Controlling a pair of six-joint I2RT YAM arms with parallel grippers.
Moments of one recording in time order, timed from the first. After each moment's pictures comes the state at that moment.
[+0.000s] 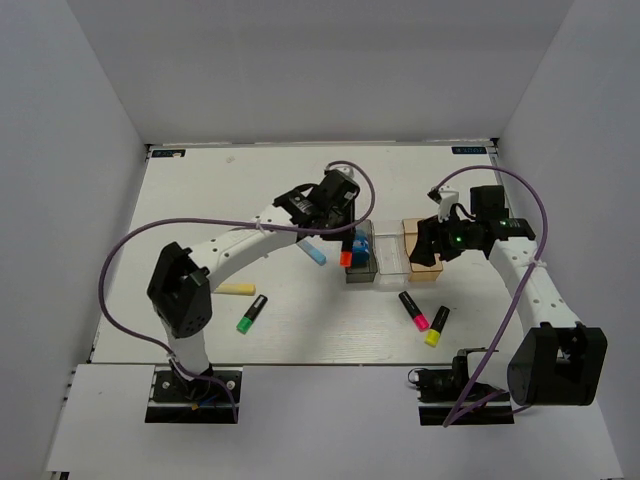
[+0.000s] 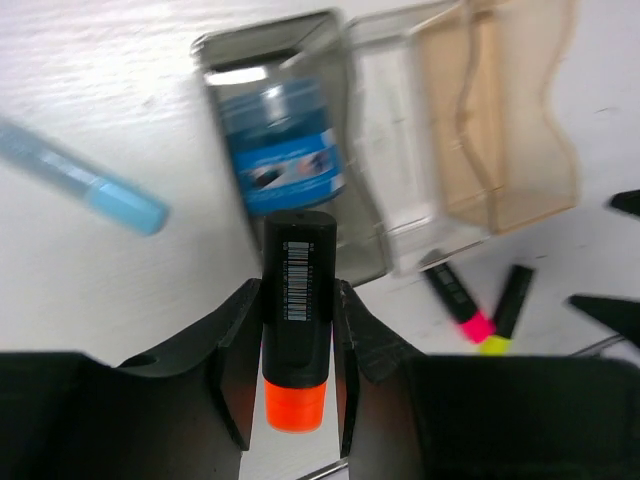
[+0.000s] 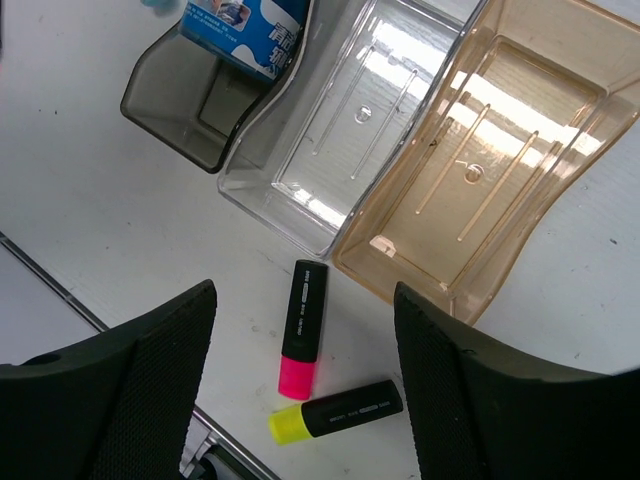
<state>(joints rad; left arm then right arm) -0.85 1.77 1.55 -0.66 -0.14 -0.67 0.05 1.23 0.98 -0.76 -0.59 -0.30</state>
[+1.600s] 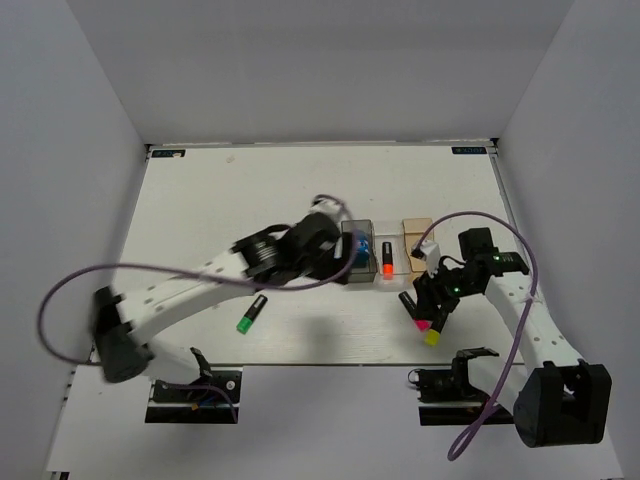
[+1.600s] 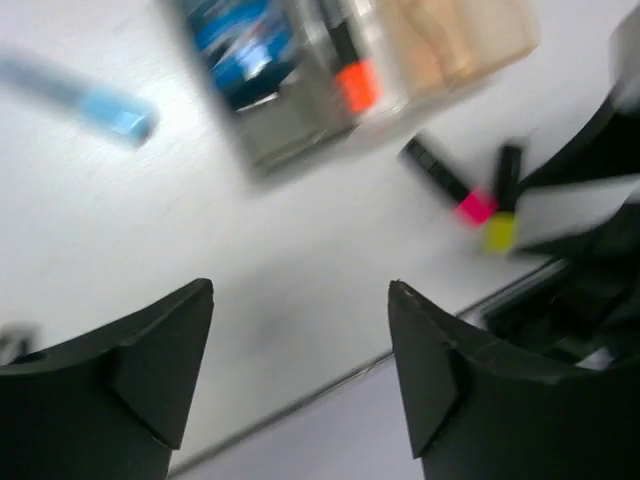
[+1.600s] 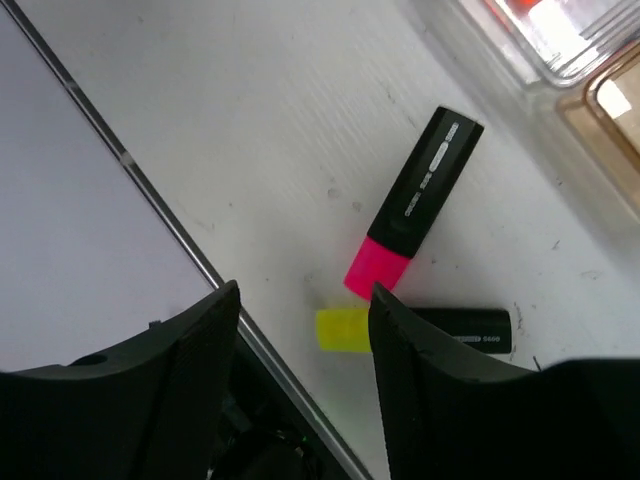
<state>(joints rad) -1.02 1.53 1.40 -0.66 -0.23 -0.61 0.09 1.04 0.73 -1.02 -0.66 -0.65</state>
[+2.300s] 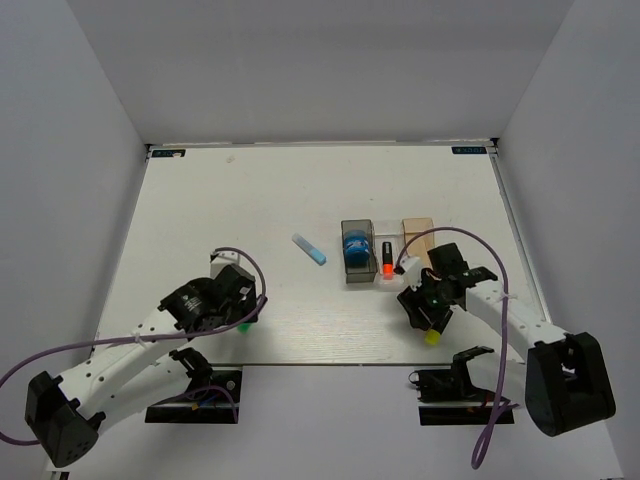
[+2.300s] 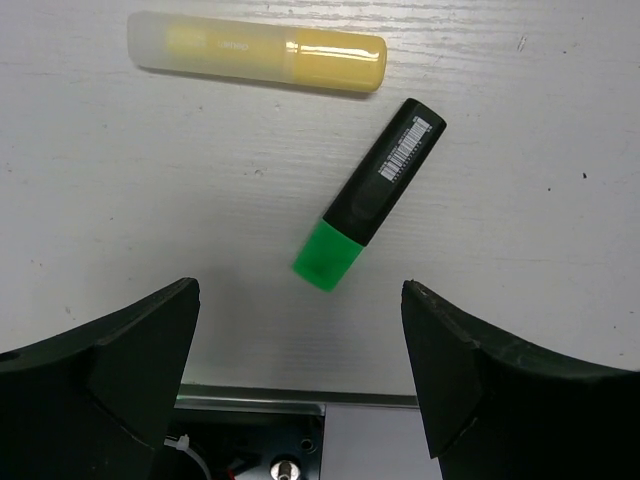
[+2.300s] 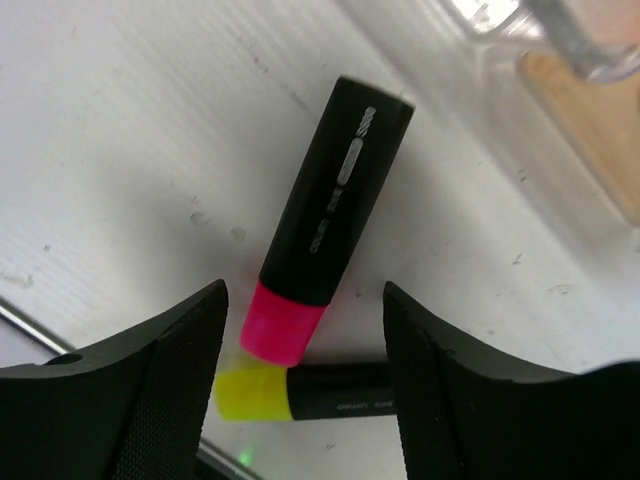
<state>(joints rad) -0.75 0.82 0.62 -0.91 -0.42 -0.69 0.32 1.11 0.52 -0.67 -0.29 -0.47</state>
